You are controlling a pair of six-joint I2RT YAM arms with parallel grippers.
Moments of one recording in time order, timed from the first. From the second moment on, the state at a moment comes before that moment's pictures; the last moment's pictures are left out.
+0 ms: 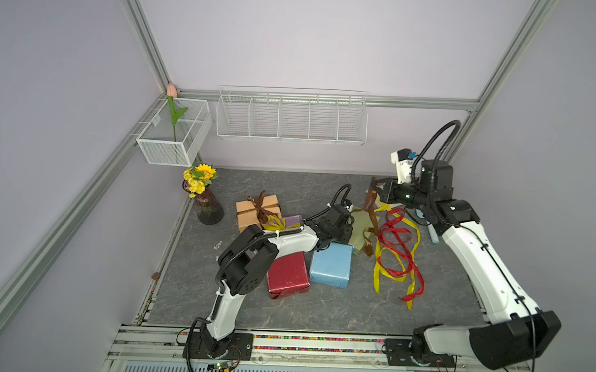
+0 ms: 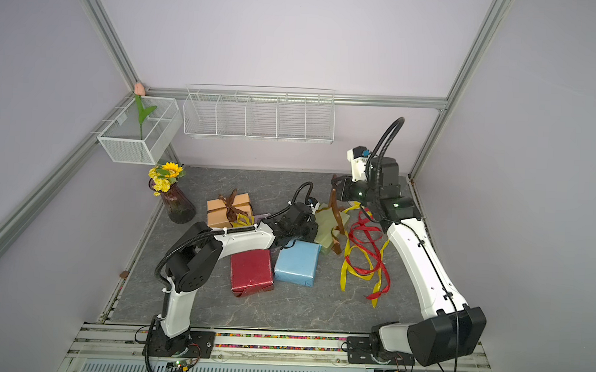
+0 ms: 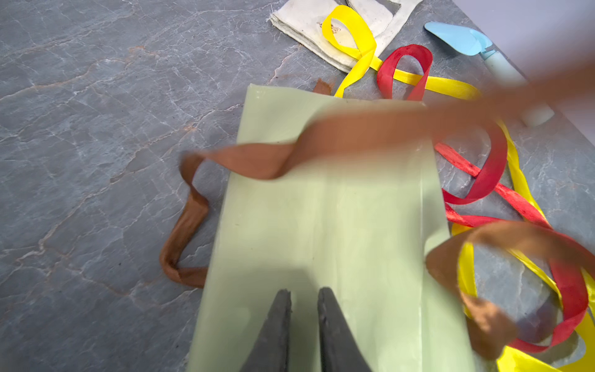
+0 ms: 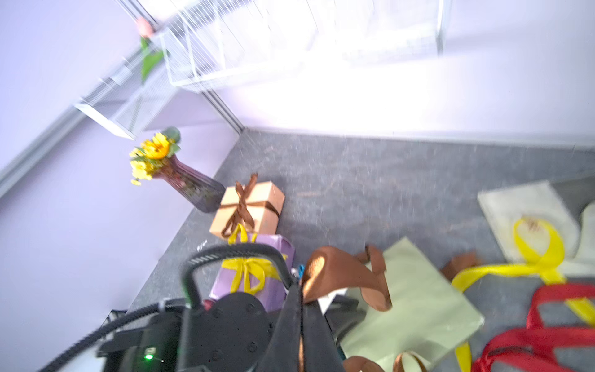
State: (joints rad) left arm -0.90 2.05 1.40 -0.04 -0.07 -0.31; right arm 0.26 1.35 1.49 -0.54 -0.43 0.28
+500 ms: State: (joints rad) left arm -0.90 2.05 1.39 -0.01 -0.05 -0.31; right arm 0.25 1.38 1.87 -0.65 -0.45 0.24
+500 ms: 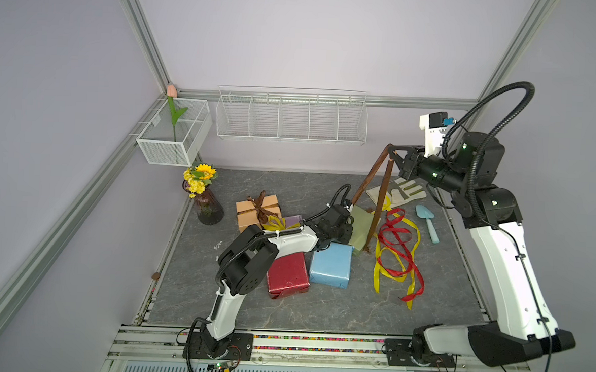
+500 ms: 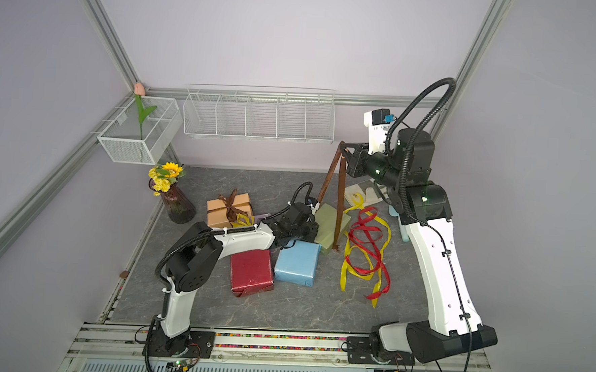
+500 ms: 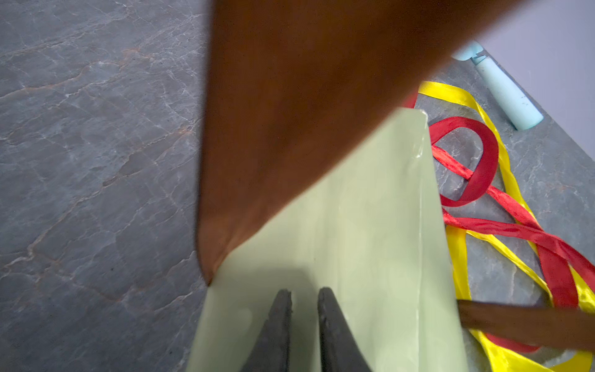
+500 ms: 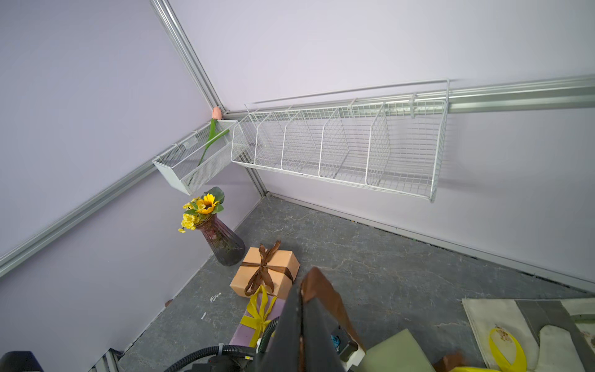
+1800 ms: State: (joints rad) left arm -0.90 2.05 1.39 -0.01 -0.05 -0.31; right arm 0.18 1.40 2.36 -0.63 -0.38 0.09
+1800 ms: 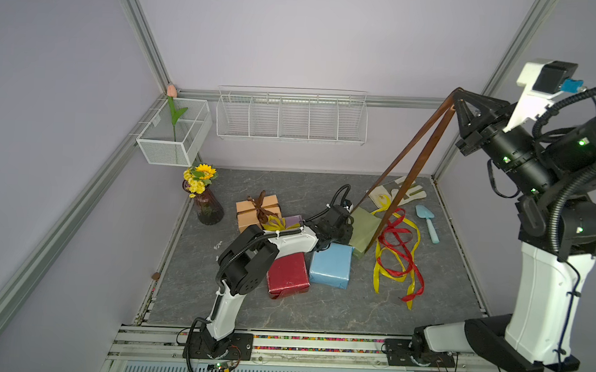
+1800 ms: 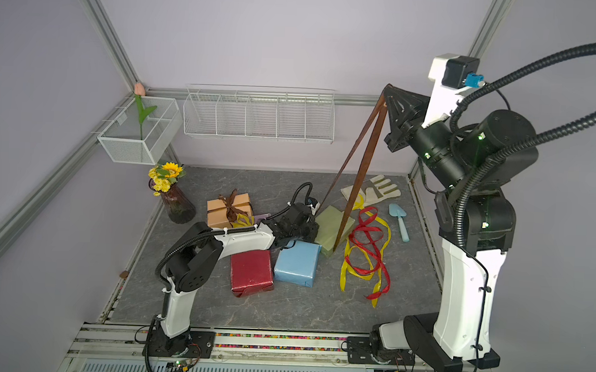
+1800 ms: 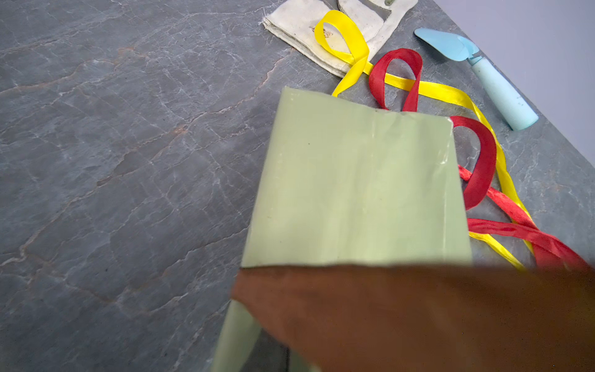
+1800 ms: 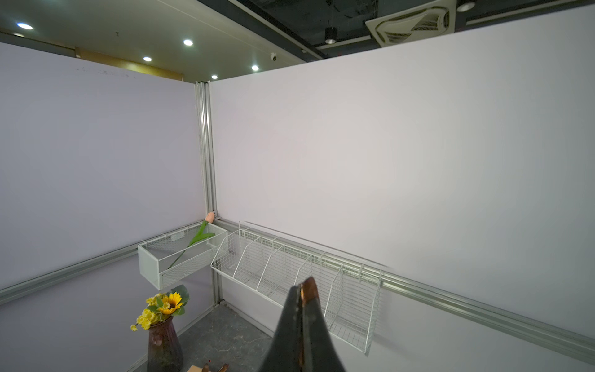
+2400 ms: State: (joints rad) left arm -0.89 2.07 1.41 -0.02 -0.06 -0.33; right arm 0.18 1.21 2.30 -0.55 -0.10 -0.13
